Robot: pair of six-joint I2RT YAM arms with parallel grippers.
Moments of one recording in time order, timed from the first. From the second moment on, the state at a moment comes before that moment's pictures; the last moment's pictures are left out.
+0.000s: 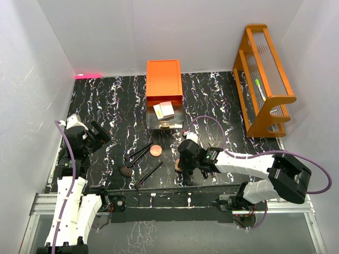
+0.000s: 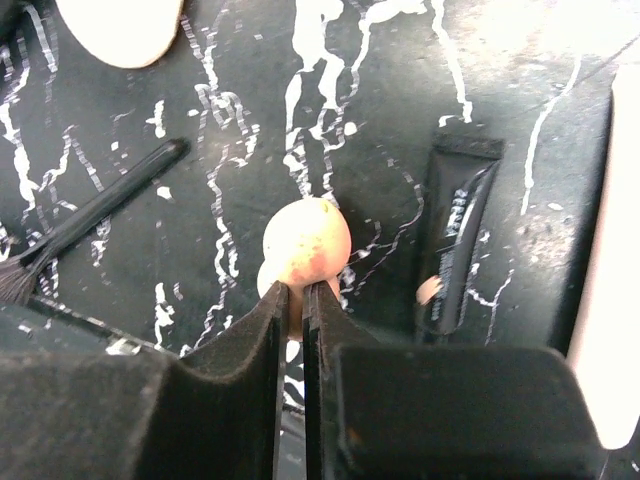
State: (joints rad) left arm 0.02 0.62 0.69 -0.65 -0.07 -0.54; right arm 1.00 1.34 0.66 -0.26 0.17 0.84
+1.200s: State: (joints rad) left arm 0.02 0.62 0.69 -0.65 -0.07 -0.54; right arm 0.83 1.41 1.48 -0.62 0.51 0.43
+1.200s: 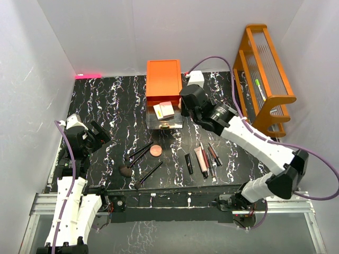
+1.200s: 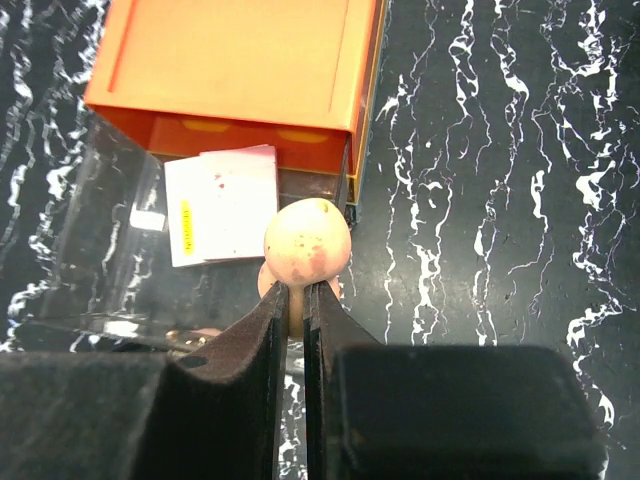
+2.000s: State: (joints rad) left arm 0.02 0.62 0.69 -0.65 -0.07 -0.54; right arm 0.75 1.62 1.56 -0.56 0.37 0.34
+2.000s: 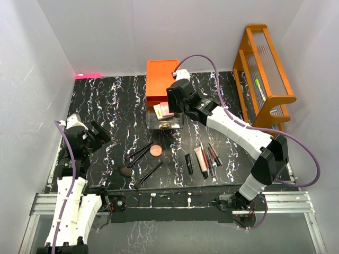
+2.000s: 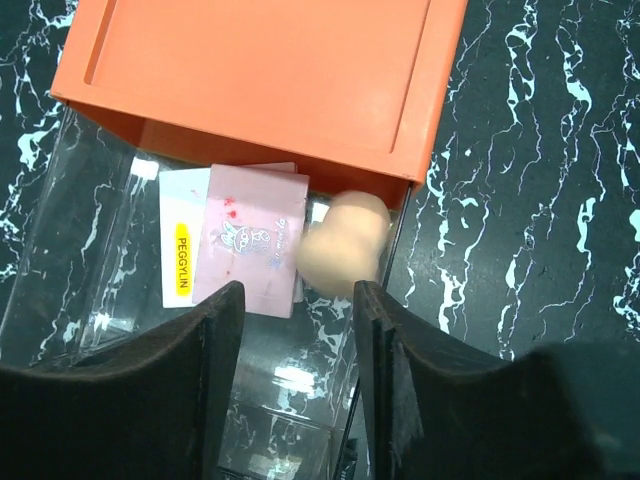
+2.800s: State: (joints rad) left arm 0.02 0.61 0.69 -0.65 -0.07 -0.54; right arm 1.29 1.21 0.79 -0.07 0.26 0.37
